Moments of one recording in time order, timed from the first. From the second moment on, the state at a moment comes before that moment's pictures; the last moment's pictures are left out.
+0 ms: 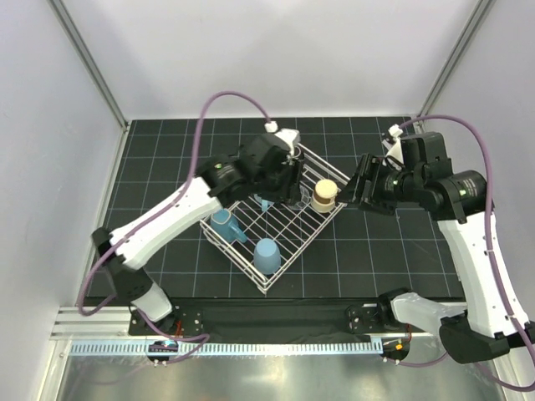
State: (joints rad) left arm -0.93 1.57 1.76 -0.90 -0.07 -0.54; right arm 0.29 1.12 1.59 -1.28 -0.34 0.57
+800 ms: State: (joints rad) left arm -1.02 1.97 1.90 -1.05 -0.17 -0.47; right arm 0.29 1.00 1.51 -1.36 -0.26 0.46
